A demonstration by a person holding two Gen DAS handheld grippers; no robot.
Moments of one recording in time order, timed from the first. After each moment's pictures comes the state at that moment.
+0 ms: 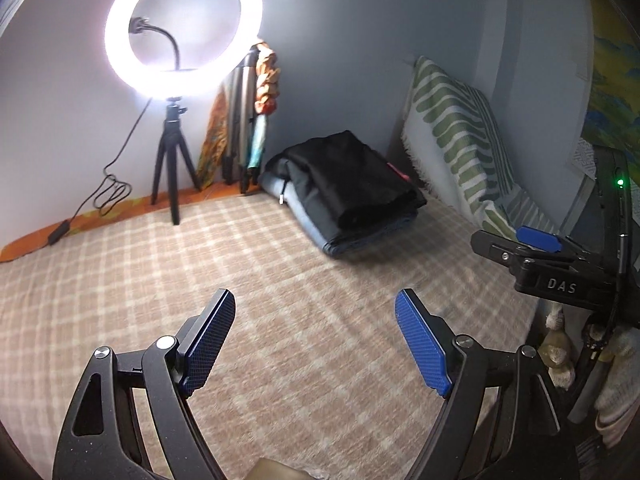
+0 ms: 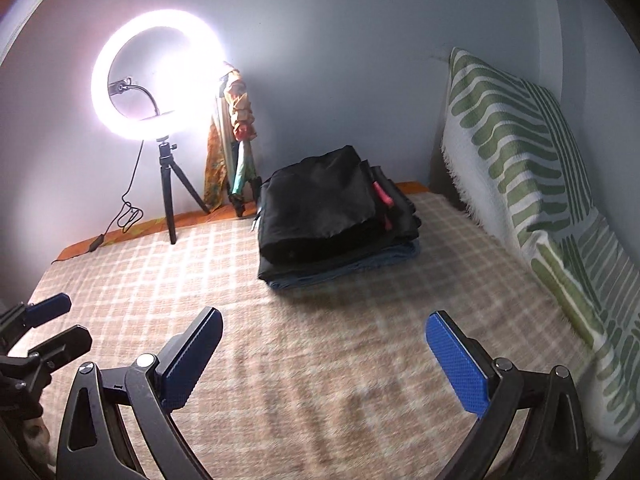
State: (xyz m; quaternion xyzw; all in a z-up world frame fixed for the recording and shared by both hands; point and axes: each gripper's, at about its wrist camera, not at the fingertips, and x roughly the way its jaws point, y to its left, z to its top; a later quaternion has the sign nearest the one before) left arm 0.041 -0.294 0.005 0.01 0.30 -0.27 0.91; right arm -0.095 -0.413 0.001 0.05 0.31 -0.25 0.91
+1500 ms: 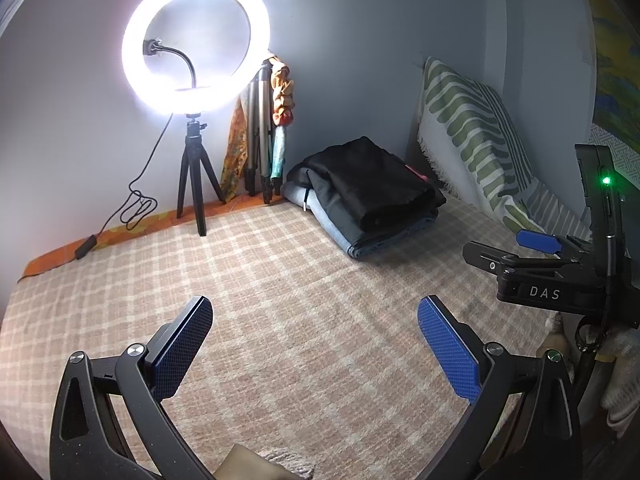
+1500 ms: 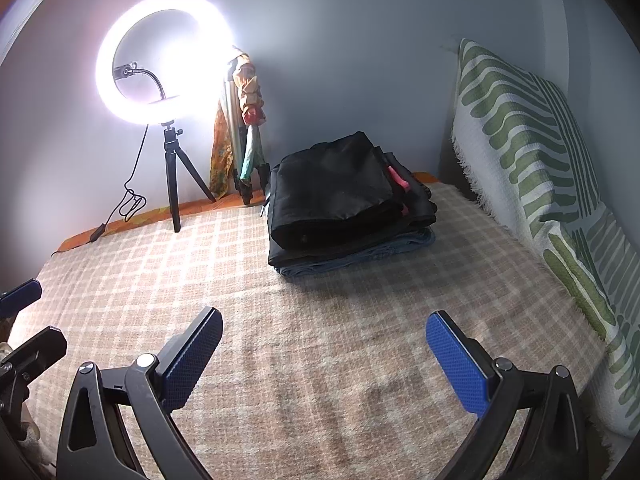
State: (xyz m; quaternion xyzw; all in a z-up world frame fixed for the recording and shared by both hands) left arm 0.028 -0.290 0.005 0.05 0.28 -0.24 0.93; right arm -0.088 -0.403 -0.020 0.05 0.32 -0.25 0.91
